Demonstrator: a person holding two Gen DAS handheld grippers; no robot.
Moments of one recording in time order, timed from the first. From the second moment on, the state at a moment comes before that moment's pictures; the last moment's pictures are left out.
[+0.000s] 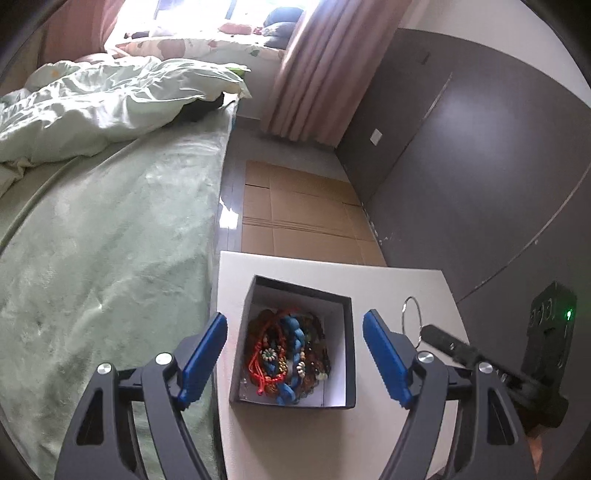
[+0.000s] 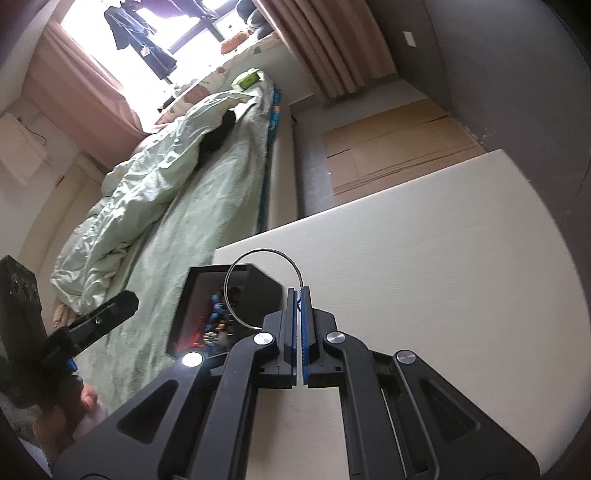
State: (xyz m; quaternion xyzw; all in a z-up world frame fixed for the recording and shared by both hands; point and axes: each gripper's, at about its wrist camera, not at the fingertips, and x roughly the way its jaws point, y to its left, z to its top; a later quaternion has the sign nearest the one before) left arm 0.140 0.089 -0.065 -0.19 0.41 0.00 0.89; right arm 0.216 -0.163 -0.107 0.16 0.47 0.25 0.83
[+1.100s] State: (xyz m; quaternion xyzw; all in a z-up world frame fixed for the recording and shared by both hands) left arm 0.125 0.110 -0.039 -0.19 0.38 0.02 0.90; right arm 0.196 -0.110 -0.099 0.12 0.47 0.29 0.82
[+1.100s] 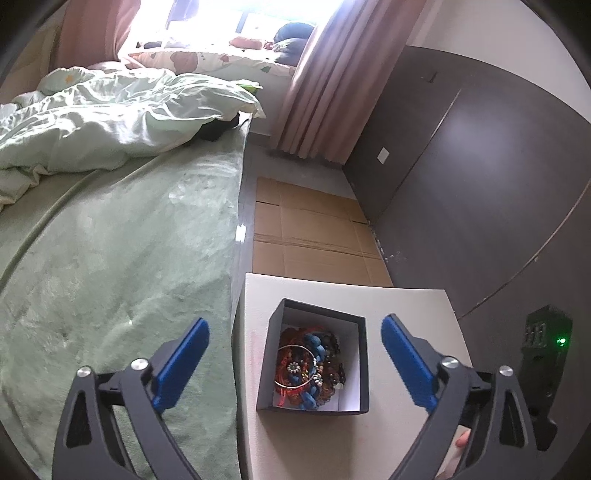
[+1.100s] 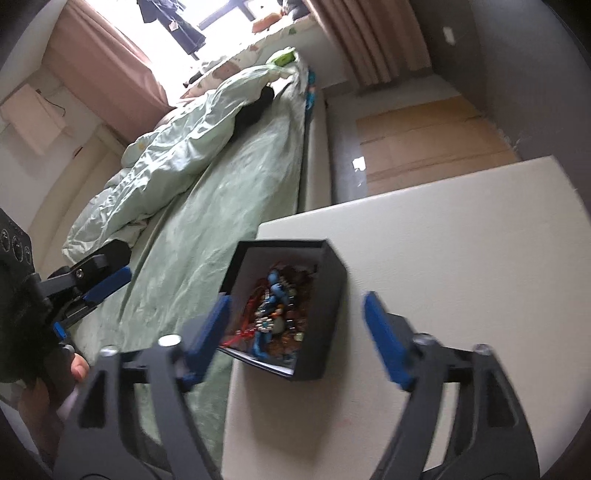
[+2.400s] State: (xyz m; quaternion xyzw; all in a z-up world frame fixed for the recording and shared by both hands) left arm 0.026 0.020 -0.010 -0.09 0.31 0.02 0.95; right arm 0.105 -0.250 -0.033 0.09 0.41 0.23 0.88
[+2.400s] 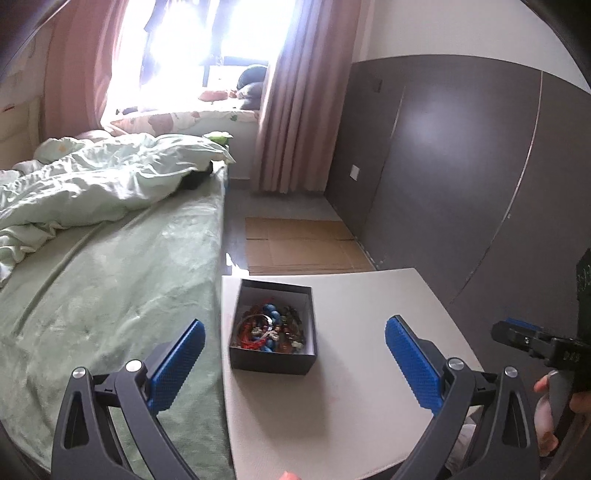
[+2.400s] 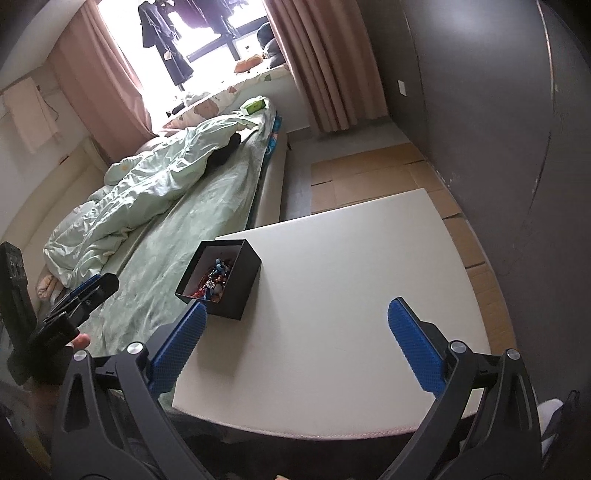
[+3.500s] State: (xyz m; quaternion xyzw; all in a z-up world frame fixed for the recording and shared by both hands) left arm 0.026 0.024 -0.008 -0.07 0.29 0.03 0.95; right arm 0.097 -0.244 -0.038 0.08 0.40 0.22 0.89
